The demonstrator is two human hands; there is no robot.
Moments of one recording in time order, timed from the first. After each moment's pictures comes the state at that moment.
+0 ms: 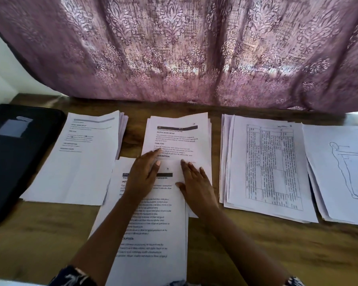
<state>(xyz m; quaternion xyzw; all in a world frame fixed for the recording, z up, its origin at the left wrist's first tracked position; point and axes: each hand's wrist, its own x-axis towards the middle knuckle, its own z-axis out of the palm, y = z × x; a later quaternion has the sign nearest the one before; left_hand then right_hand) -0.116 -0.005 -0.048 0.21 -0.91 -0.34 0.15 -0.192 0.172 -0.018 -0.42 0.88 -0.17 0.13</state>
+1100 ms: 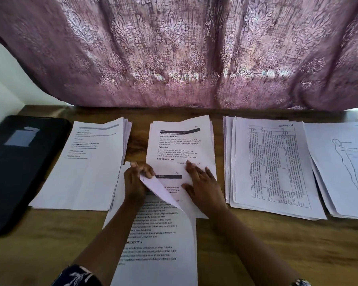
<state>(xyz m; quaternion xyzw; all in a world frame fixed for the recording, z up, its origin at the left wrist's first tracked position) -0.106 -0.017 -0.058 0.30 -0.67 -0.62 0.30 -0.197 0.174 -0.034 -0.43 0.87 -0.22 0.06</state>
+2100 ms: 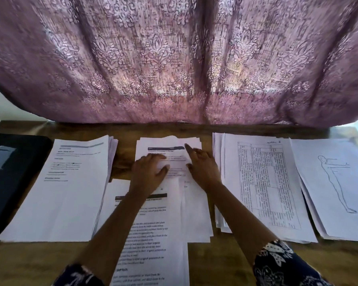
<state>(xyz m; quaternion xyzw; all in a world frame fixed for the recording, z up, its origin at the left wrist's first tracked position) -0.197 -0.019 -0.021 0.19 -0.94 -0.24 0.16 -0.307 0.141 -0.015 -0.38 0.91 -0.16 0.03</state>
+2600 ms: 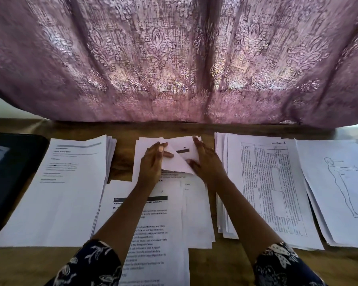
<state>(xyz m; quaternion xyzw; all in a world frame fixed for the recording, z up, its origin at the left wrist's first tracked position) -0.232 -0.022 -0.044 0.18 -0.78 -0.54 0.27 -0.336 0.141 -0.026 -0.36 0.90 -0.26 0.07</state>
